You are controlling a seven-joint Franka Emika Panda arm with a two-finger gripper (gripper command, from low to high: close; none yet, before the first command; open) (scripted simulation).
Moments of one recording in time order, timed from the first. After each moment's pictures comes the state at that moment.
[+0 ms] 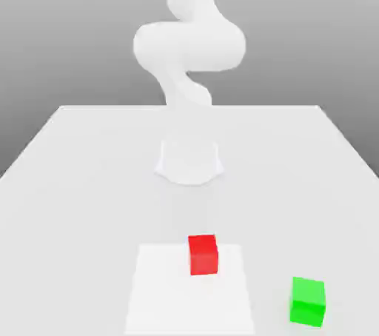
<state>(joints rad) 0.00 -0.73 0.00 -2.36 0.00 2.35 0.80</state>
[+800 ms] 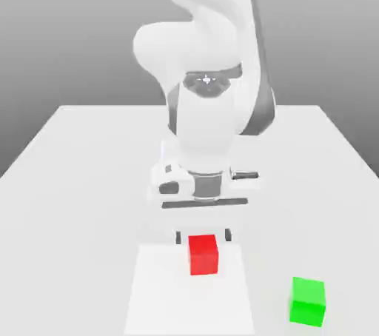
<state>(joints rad) 0.05 0.17 0.01 -2.83 -0.02 3.00 0.78</state>
